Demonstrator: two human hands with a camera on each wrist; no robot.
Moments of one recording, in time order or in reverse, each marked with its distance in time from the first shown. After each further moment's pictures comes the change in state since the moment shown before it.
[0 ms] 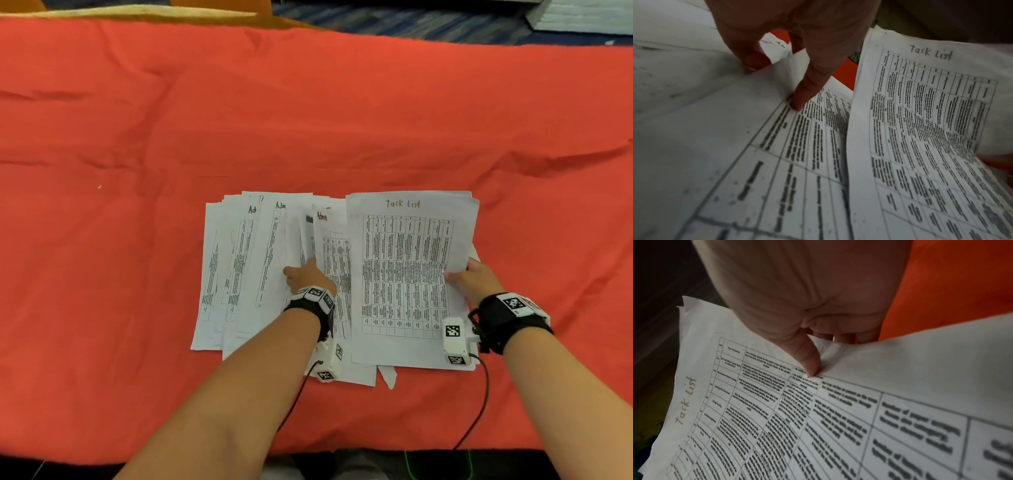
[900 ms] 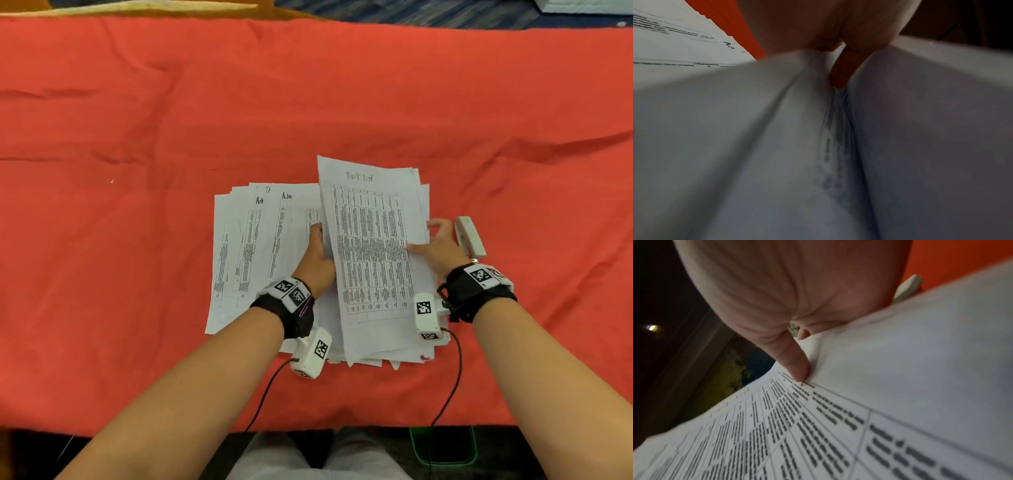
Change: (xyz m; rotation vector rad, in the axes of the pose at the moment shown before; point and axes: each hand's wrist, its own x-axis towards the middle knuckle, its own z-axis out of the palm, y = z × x) left_hand -0.055 -0.003 -0.054 -0.657 -0.273 0.475; right_hand -0.030 -0.054 0.055 0.076 -0.104 -0.093
